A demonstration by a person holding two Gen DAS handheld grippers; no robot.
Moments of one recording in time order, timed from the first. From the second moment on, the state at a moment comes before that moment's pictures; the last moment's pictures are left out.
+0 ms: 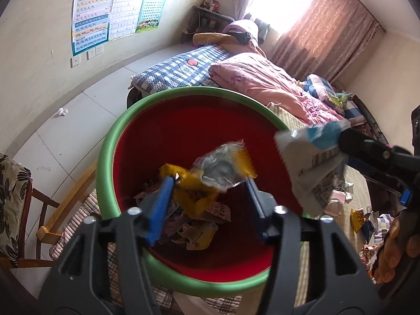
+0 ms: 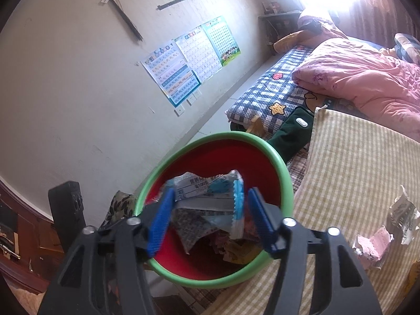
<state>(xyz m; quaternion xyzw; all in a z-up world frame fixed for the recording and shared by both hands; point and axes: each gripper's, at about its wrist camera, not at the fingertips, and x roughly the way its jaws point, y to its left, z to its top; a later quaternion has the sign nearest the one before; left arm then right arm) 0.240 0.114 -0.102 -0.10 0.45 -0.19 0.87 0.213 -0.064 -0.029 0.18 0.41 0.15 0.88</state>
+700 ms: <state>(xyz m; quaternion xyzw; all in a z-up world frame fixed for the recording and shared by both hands) 0.197 0.081 -0.086 -0.08 0.43 -0.19 0.88 0.148 -0.128 -0.023 0.20 0.41 0.12 0.88</state>
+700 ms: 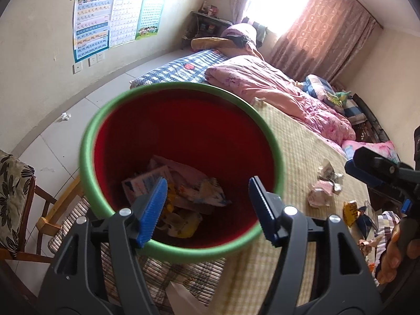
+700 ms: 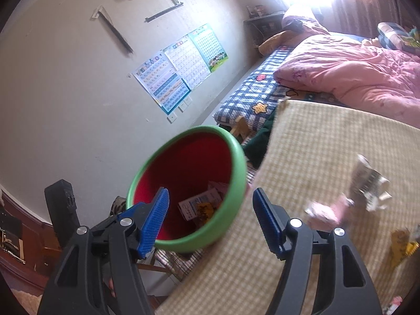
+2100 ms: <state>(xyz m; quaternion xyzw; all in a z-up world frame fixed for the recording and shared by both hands) 0.025 -0.115 -0.137 -0.05 0.56 -0.40 0.73 -0.026 -0.288 -0.106 0.21 0.50 0.01 0.84</state>
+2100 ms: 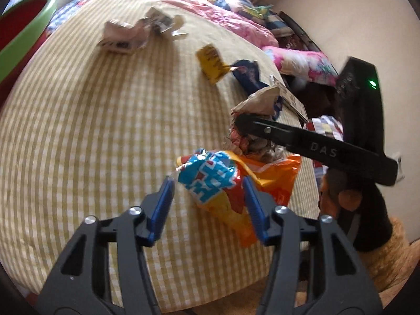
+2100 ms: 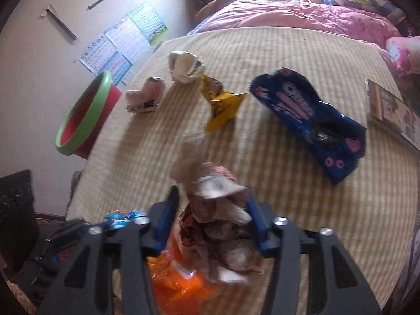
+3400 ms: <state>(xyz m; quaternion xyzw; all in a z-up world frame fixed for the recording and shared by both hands) 0.050 -0.037 -0.117 -0.08 0.51 -0.28 0.81 -0.005 -0.241 -0.081 0.21 0.45 0.05 0.87</state>
